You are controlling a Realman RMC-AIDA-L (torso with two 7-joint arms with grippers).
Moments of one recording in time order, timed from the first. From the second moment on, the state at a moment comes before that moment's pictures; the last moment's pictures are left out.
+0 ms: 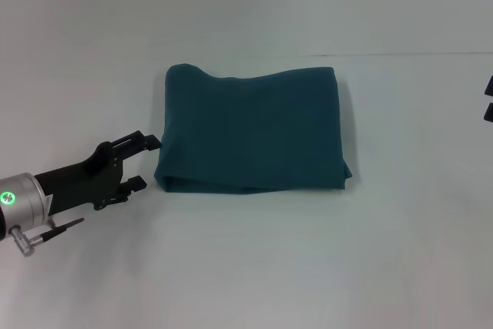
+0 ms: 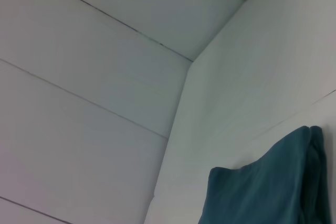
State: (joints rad) left arm -0.51 -2.12 0.57 0.56 2.02 1.18 -2.56; right arm 0.45 1.84 -0.49 -0.54 -1.85 -1.64 2.24
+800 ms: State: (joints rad) left arm -0.56 -2.11 0.63 0.47 2.02 1.08 -2.55; right arm 0.45 1.84 -0.48 -0.54 -1.85 -1.64 2.24
